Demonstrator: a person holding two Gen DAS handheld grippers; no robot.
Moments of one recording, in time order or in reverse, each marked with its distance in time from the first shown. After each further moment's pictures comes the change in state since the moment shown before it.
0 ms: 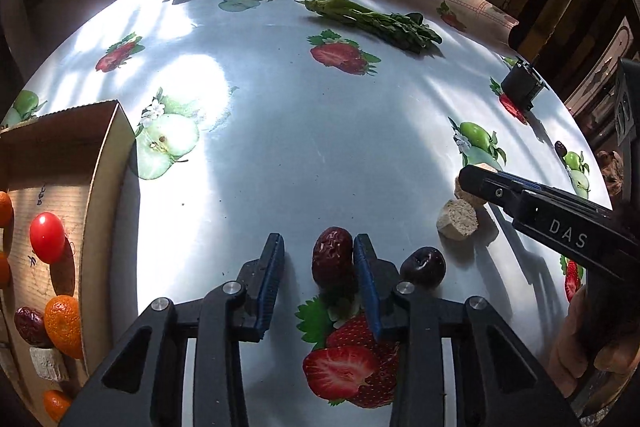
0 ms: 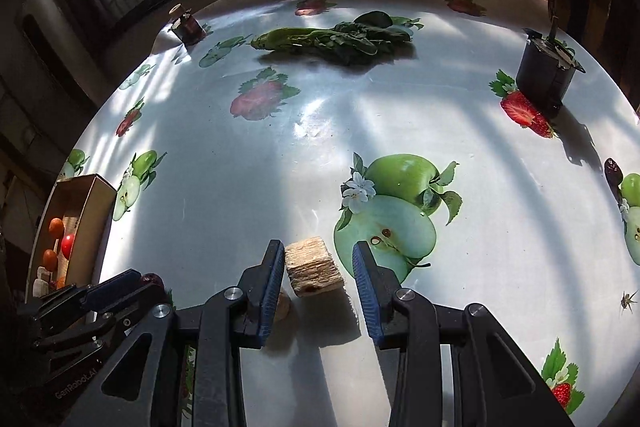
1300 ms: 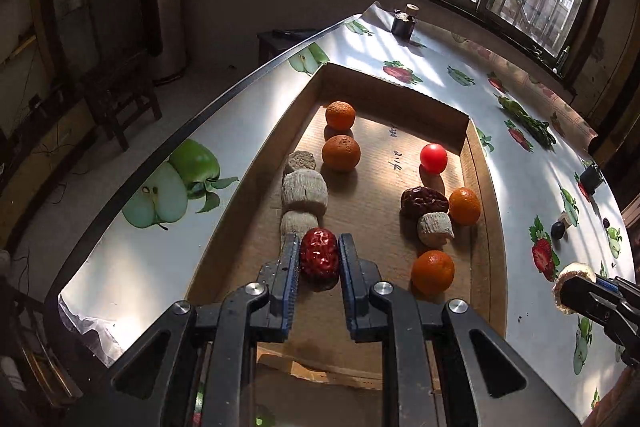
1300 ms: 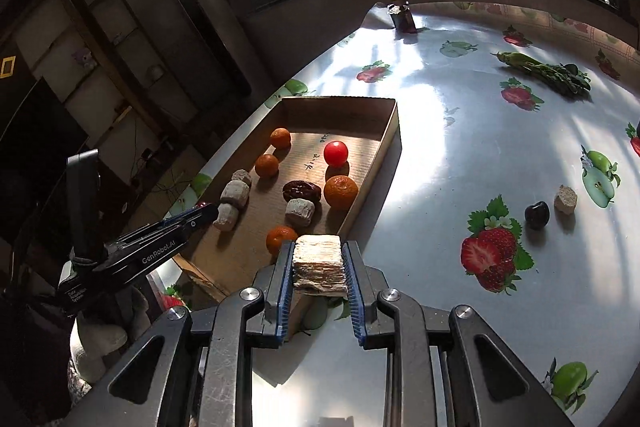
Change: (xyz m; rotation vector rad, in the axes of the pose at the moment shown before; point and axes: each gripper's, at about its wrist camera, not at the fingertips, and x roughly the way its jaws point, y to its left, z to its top) left arm -0.165 0.224 -0.139 -0.363 -0.183 0.232; right arm -0.089 0.237 -0.124 -0.310 0.005 0.379
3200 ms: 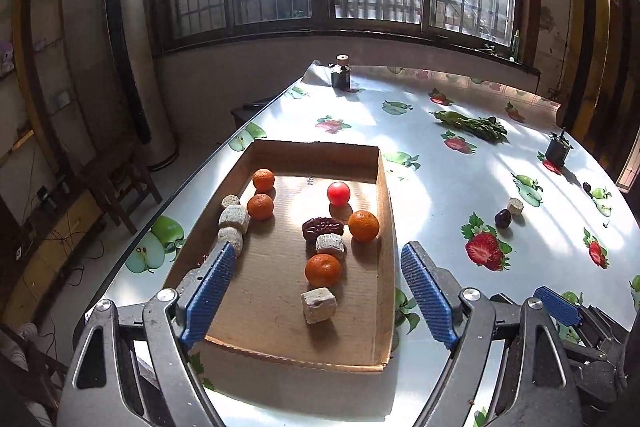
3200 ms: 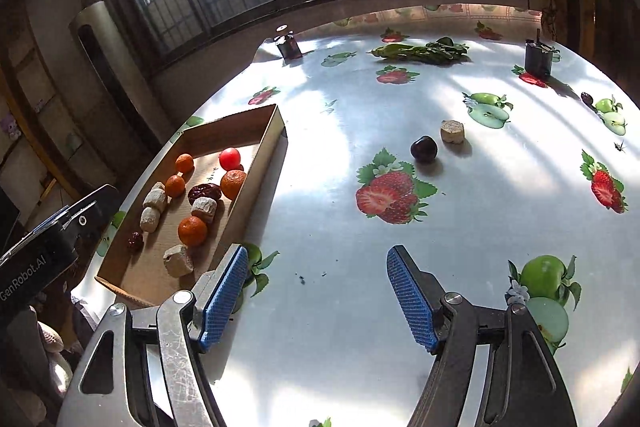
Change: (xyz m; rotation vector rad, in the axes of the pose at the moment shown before) left arm -0.079 -0.111 -0.027 0.227 -0.229 0.034; right arm -0.043 -0.047 -0.073 0.259 -0.221 -0.322
